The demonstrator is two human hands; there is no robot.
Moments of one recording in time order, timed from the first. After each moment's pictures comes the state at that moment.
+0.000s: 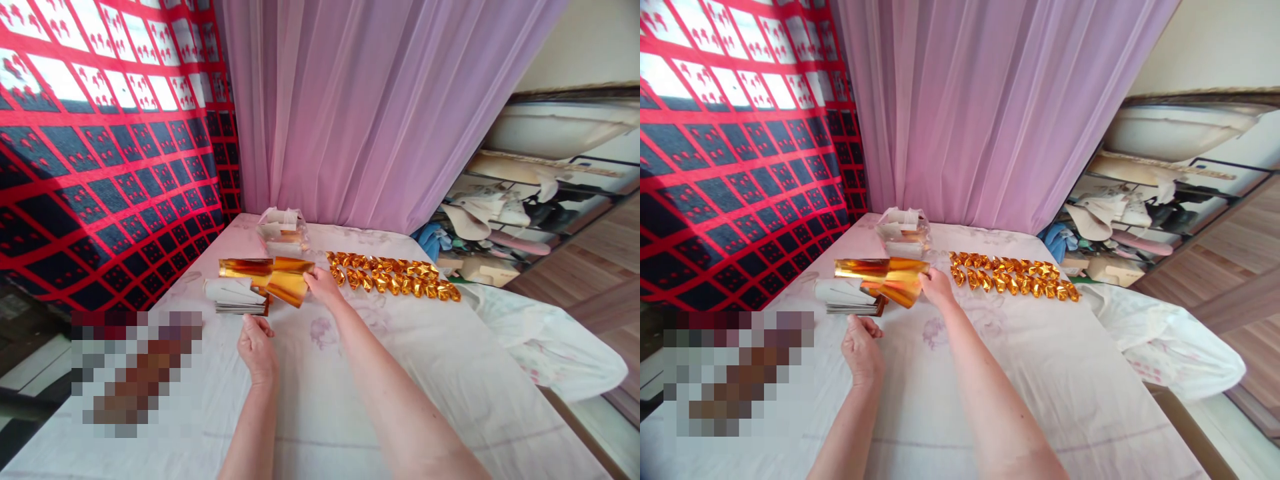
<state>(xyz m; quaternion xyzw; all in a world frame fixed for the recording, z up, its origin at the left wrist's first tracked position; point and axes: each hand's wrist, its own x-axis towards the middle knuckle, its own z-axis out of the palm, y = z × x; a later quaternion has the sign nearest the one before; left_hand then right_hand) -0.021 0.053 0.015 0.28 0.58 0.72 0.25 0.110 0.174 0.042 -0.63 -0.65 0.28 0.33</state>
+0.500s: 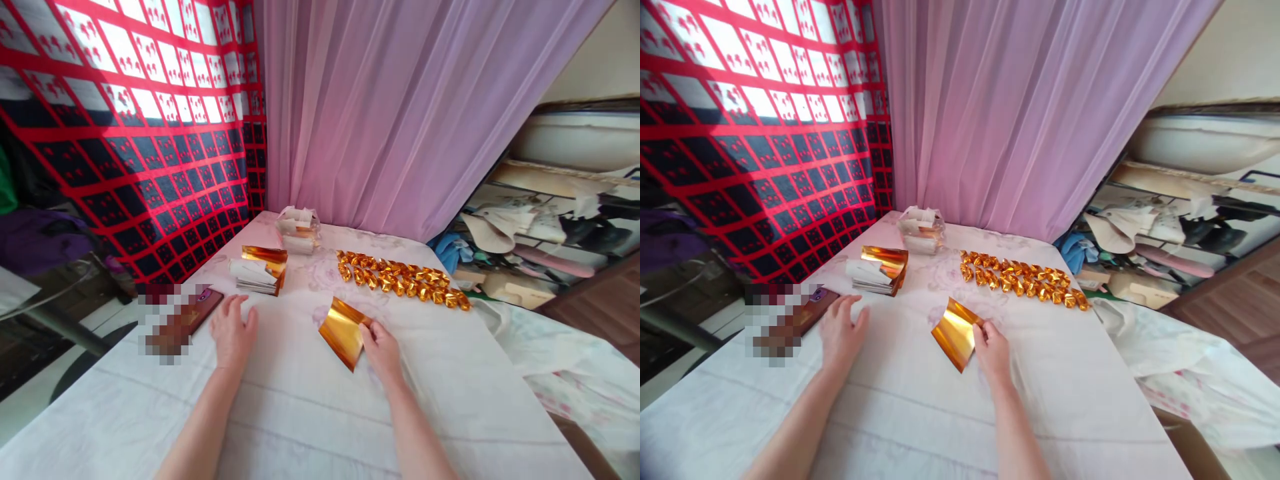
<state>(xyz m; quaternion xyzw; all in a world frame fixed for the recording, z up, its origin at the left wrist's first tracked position) -0.087 0.003 0.030 0.44 0.71 0.53 0.09 0.221 0.019 0.006 -0.69 -0.59 0.20 0.38</state>
